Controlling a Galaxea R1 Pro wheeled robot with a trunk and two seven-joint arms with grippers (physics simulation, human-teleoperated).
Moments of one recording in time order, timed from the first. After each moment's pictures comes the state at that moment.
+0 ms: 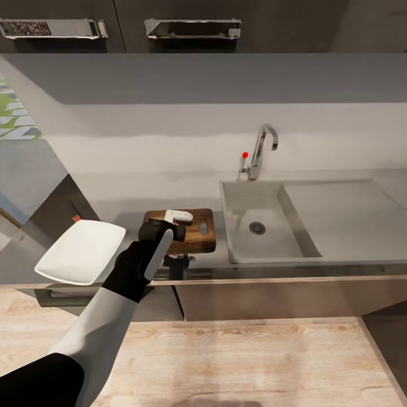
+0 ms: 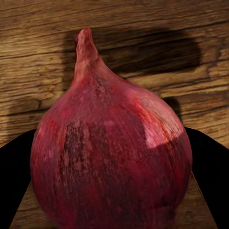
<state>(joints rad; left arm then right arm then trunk) -0.94 -0.15 -0.30 -1.16 0.26 0.99 0.38 0.07 0.08 0.03 -0.84 0.10 -0.20 0.13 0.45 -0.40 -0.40</state>
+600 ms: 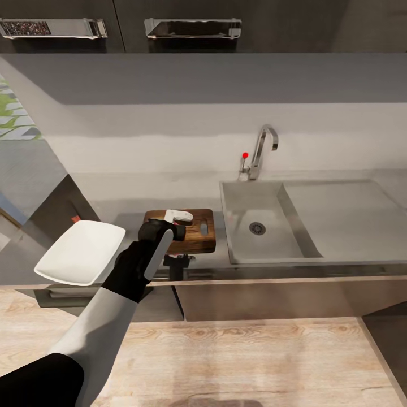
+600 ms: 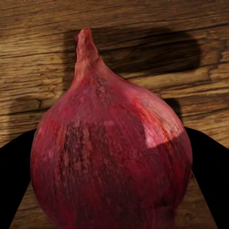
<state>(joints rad) -0.94 -0.15 -0.30 -1.16 0.26 0.98 0.38 0.07 0.08 0.03 -0.84 0.10 -0.20 0.13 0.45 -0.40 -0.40</state>
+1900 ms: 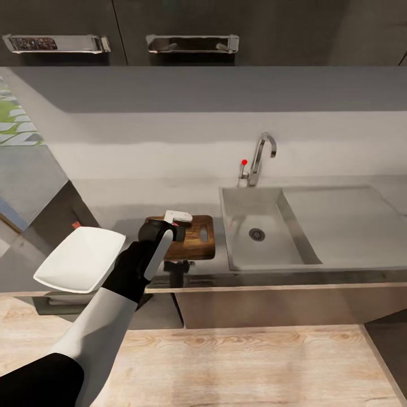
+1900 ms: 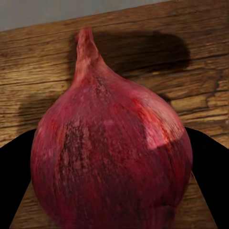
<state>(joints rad) -0.94 -0.15 -0.30 -1.15 0.26 0.99 0.38 0.07 0.08 0.03 -0.84 0.10 -0.20 0.13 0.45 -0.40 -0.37</state>
